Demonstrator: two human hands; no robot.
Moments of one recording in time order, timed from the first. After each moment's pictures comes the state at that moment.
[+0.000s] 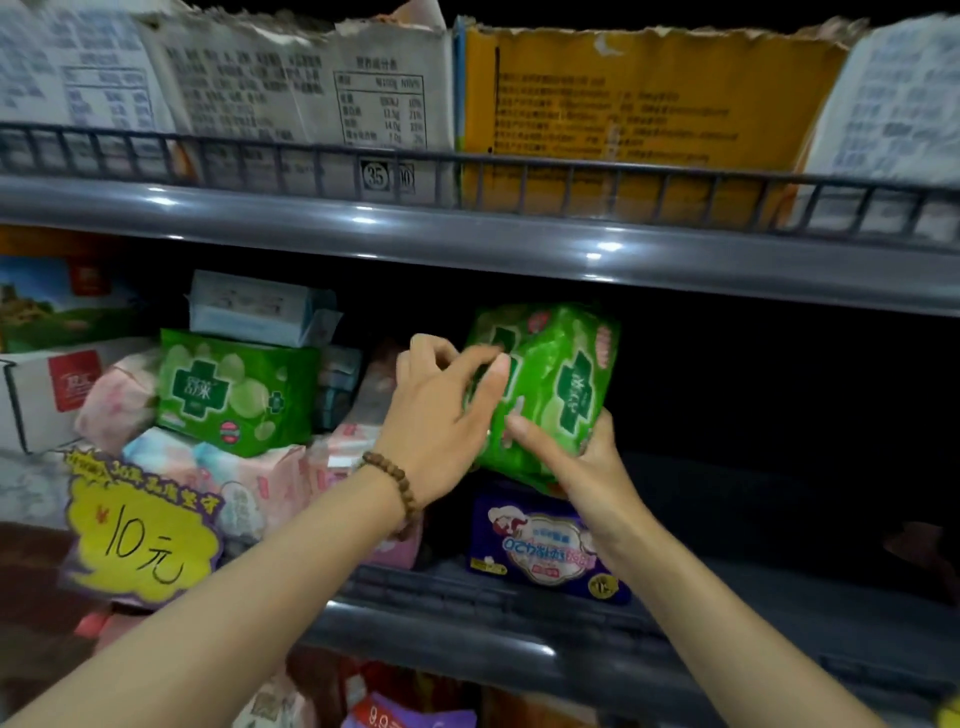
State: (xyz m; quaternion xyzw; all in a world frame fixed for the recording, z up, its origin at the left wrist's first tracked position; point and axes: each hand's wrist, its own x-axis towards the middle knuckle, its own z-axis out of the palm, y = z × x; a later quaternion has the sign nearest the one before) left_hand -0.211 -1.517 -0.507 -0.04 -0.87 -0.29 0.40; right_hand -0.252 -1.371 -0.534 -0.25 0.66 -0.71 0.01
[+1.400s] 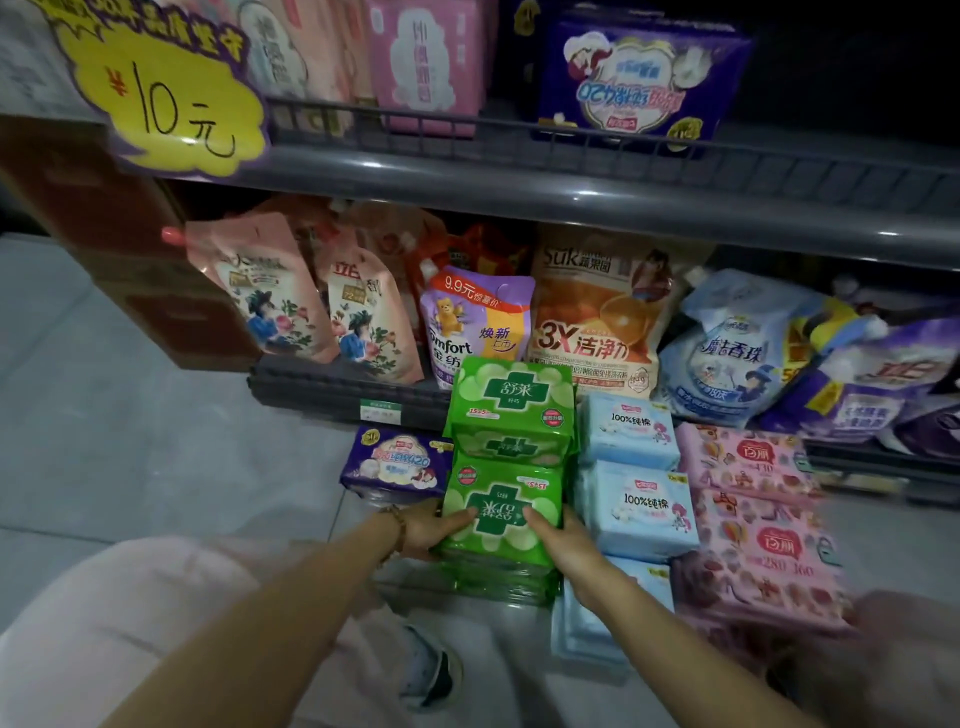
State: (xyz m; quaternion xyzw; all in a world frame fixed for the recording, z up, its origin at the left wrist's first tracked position) left_hand 0.016 -1.525 -0.923 0.24 -0.70 -0.53 -0.41; right_hand -0.015 -1.327 -0.940 0.14 0.74 -0.57 0.32
